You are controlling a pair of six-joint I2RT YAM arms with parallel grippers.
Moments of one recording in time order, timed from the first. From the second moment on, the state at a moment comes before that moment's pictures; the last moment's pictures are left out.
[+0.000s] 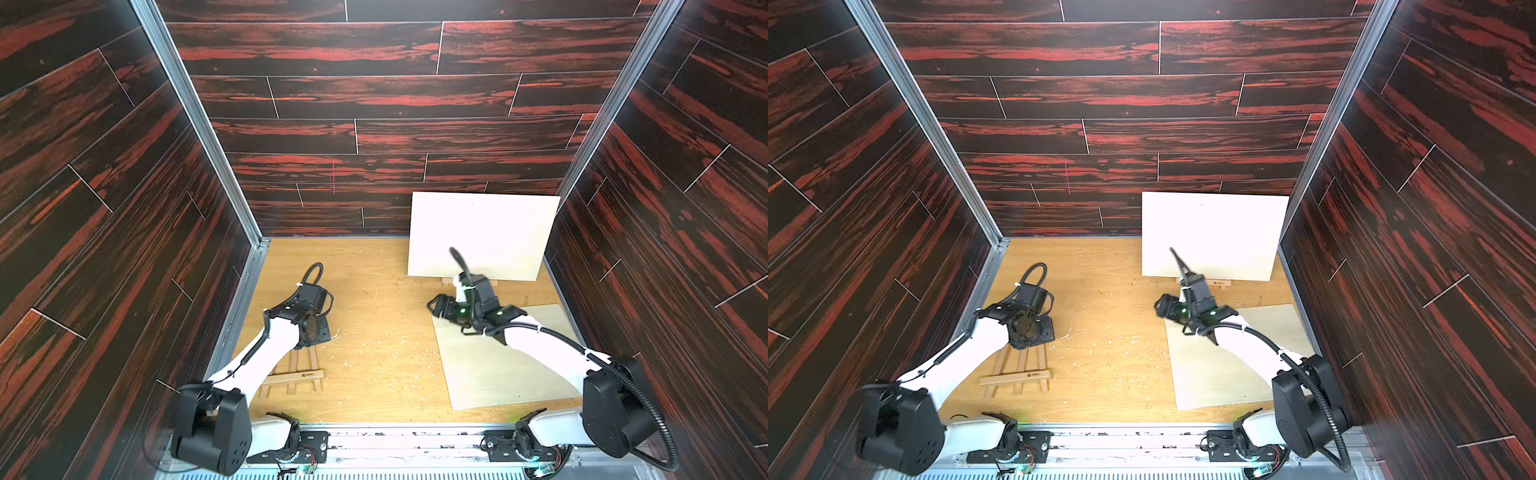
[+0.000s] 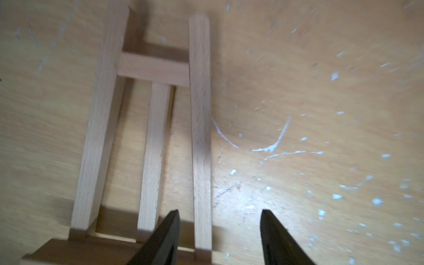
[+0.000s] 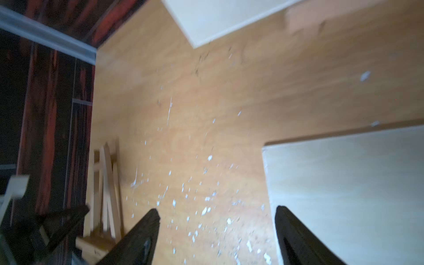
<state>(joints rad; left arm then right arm) -0.24 1.28 0.90 -0.84 -0.13 -0.53 0.46 1.40 0.87 -0.23 -0.18 0.71</state>
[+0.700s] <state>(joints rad) -0.40 1.32 0.98 -0.69 -0.06 -0.61 0.06 1.60 0.67 0.43 -0.27 0.95</state>
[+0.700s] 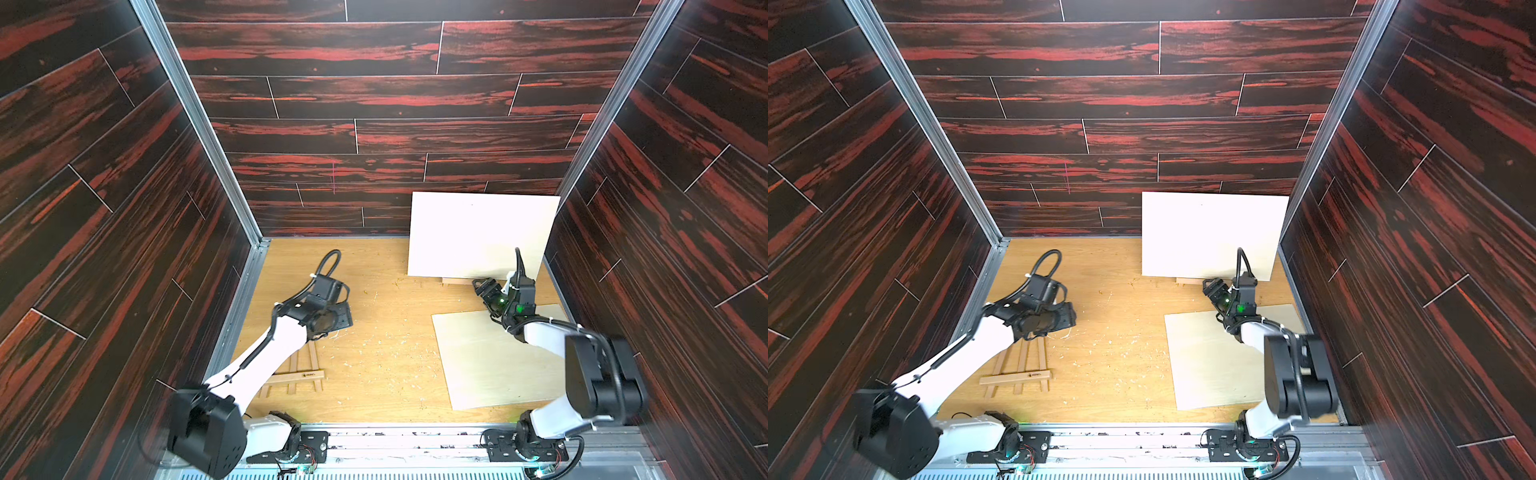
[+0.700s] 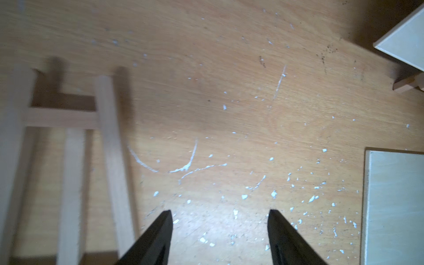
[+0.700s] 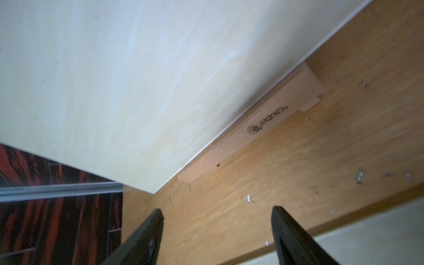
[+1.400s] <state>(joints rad) -0.42 1.43 0.99 -0.52 0.02 -0.62 0.06 1.91 0.71 0.90 -0.29 1.17</state>
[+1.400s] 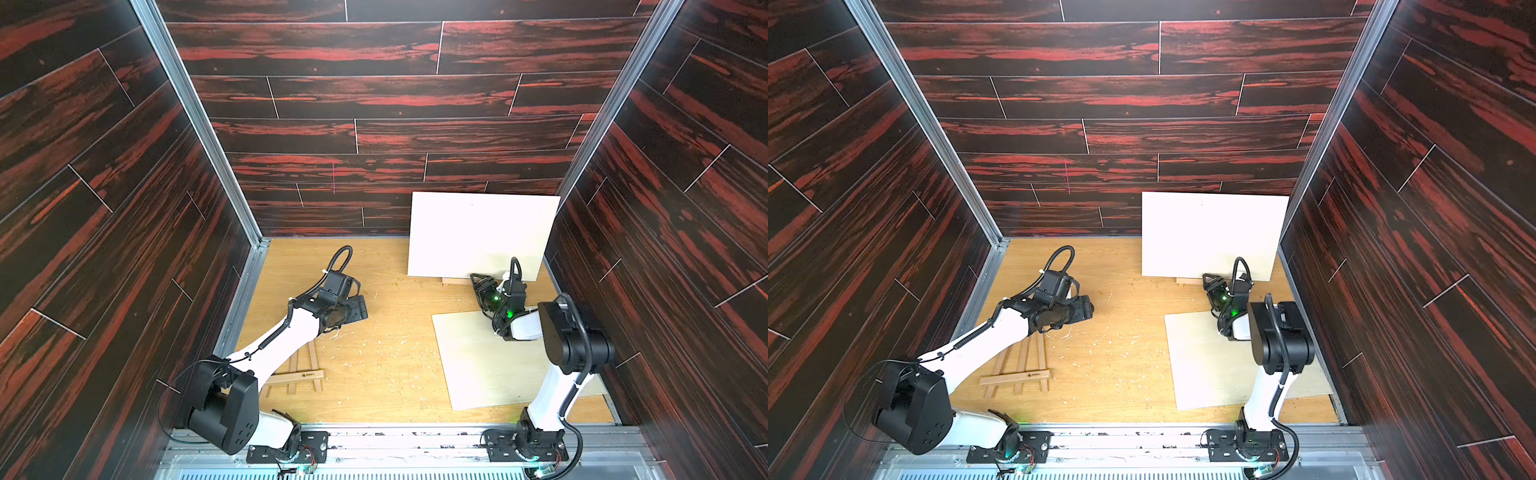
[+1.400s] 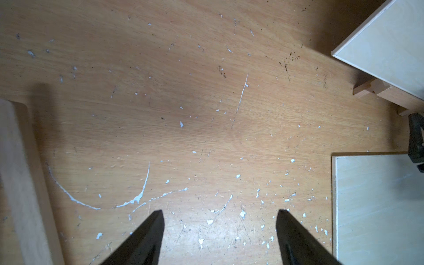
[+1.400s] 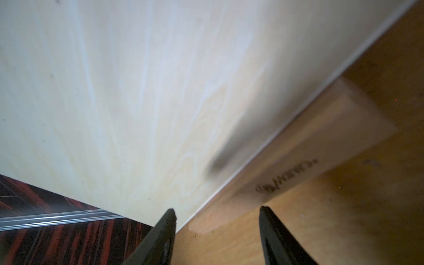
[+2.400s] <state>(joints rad) -0.43 1.47 1.01 -0.50 0.02 -0.64 0.06 2.08 0.76 1.07 -0.26 1.36</state>
